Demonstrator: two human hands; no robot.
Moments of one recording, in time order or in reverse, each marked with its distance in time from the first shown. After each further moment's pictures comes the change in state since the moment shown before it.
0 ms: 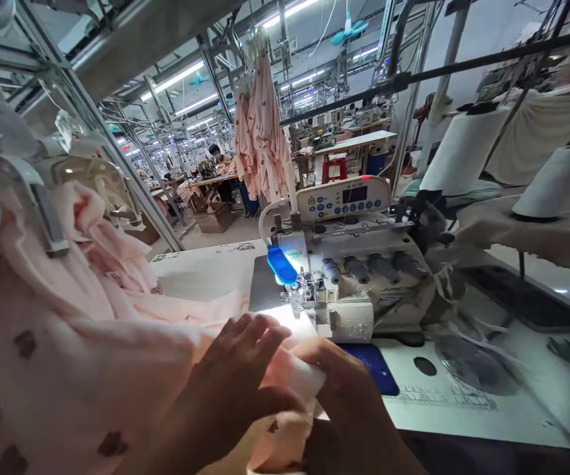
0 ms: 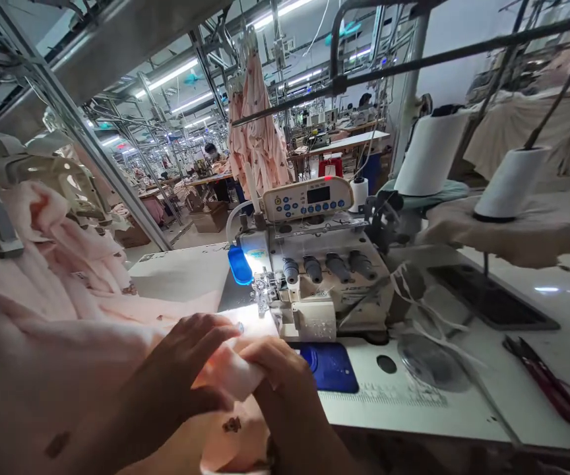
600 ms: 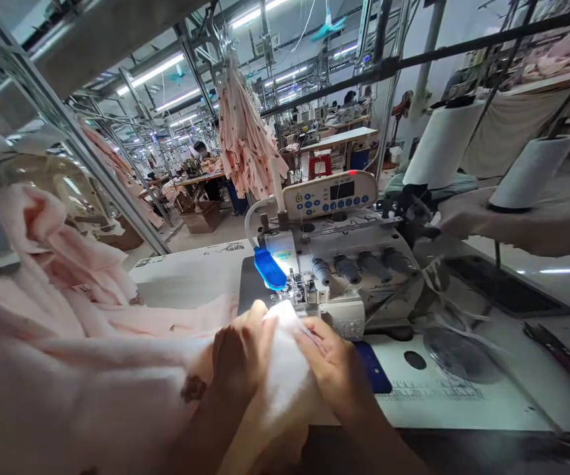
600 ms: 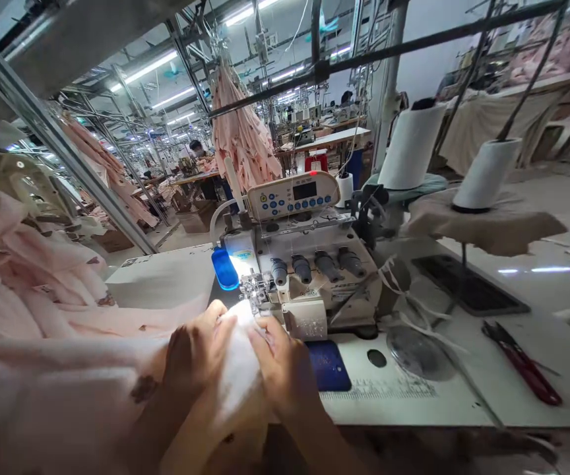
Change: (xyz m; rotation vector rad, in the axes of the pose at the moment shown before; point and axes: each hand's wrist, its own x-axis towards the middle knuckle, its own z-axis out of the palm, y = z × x) left_hand 0.046 -0.019 0.052 0.141 0.101 -0.416; right_hand 0.020 0.029 -0.006 -0.213 0.209 0.299
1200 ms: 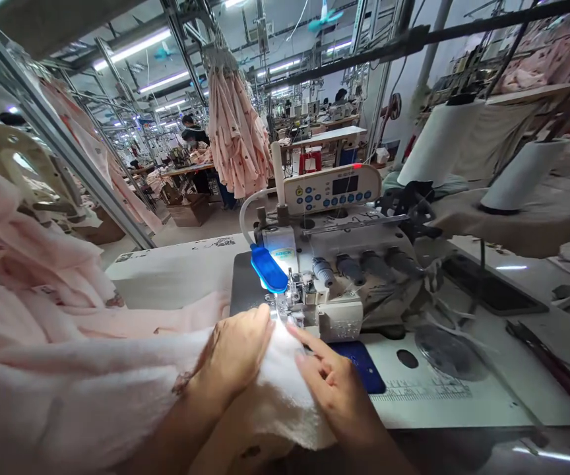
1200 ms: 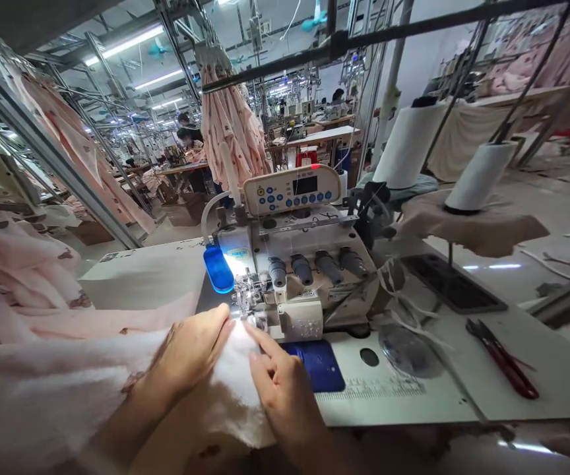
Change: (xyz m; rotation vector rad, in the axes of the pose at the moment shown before) left_hand 0.021 -0.013 0.008 0.194 -0.113 0.287; right_hand -0.012 0.014 0.001 0.045 -0.133 0.051
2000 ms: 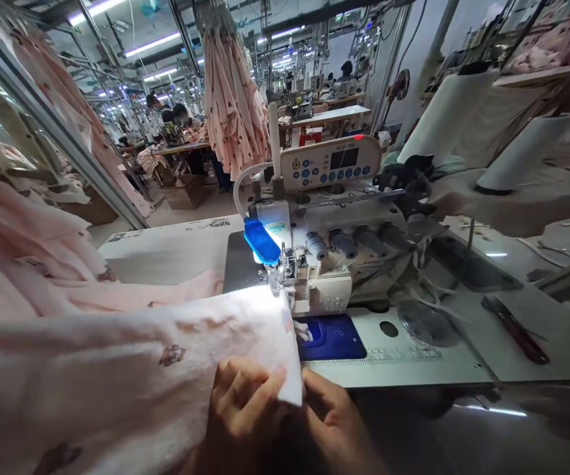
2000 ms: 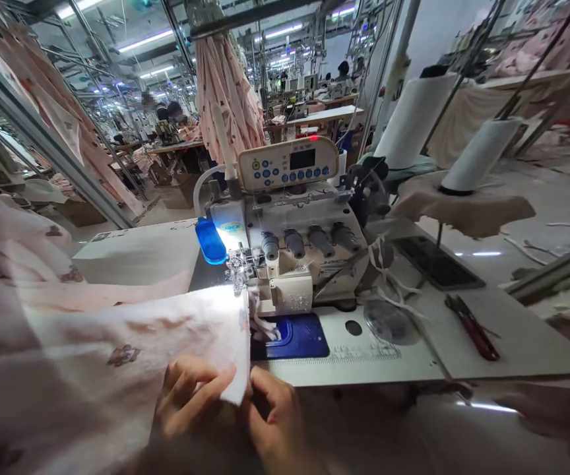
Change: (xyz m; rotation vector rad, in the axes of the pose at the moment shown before) left_hand -0.084 0.037 0.069 -0.477 0.879 0.287; right_hand -0.057 0.018 0.009 0.120 -0.090 0.095
